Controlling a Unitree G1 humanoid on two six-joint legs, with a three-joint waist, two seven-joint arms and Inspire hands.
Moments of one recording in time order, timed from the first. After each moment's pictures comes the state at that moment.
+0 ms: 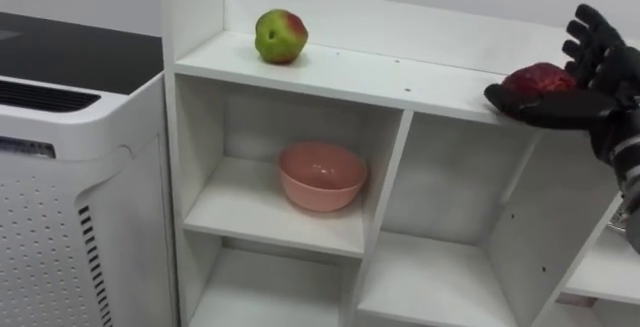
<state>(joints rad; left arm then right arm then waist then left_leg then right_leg) 0.23 0.22 0.19 1.02 0.47 0.16 0.10 -0.69 -0.64 -0.06 0.38 0.43 0.03 -0.04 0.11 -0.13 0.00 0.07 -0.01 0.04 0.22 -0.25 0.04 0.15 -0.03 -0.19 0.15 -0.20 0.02</state>
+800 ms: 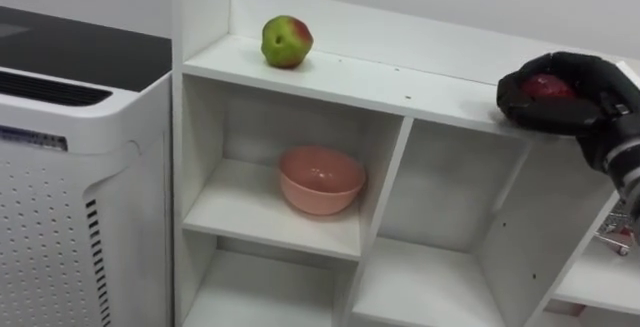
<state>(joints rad) 0.21 0.24 0.18 1.01 0.46 0.21 0.10 -0.70 -0.67 -0.02 0.42 0.39 0.07 0.03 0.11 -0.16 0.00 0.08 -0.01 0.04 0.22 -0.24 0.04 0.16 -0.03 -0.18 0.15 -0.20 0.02</state>
